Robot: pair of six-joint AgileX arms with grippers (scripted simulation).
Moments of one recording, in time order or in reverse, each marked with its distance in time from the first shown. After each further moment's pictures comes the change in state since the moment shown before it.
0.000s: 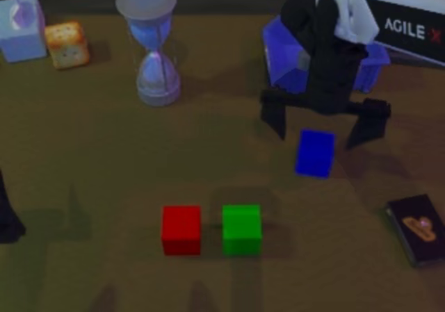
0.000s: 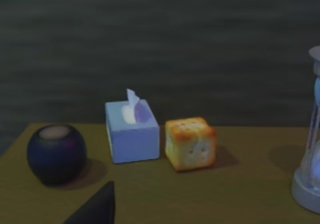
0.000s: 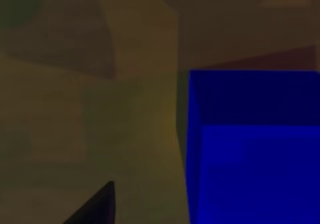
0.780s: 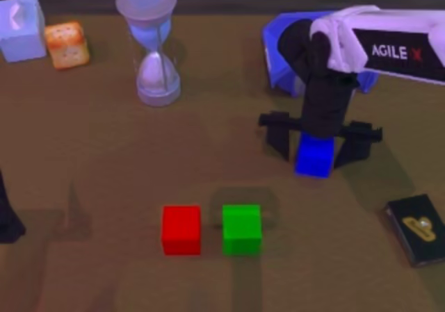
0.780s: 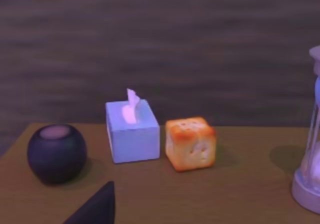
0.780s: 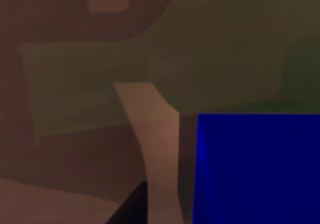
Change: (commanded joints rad) left arm 0.000 0.000 0.000 0.000 0.000 0.000; right arm 0.003 0.050 -0.097 0.146 0.001 0.004
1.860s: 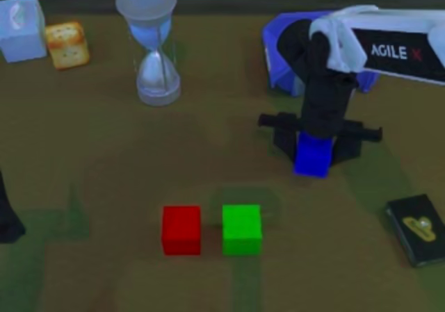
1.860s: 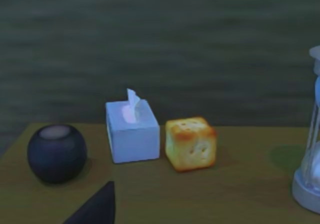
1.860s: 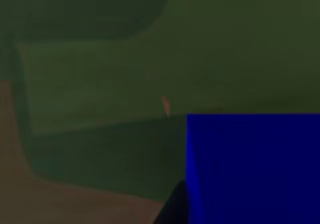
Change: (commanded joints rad) left arm 0.000 0.000 0.000 0.000 0.000 0.000; right arm -0.002 -0.003 0.003 -0.004 0.001 0.000
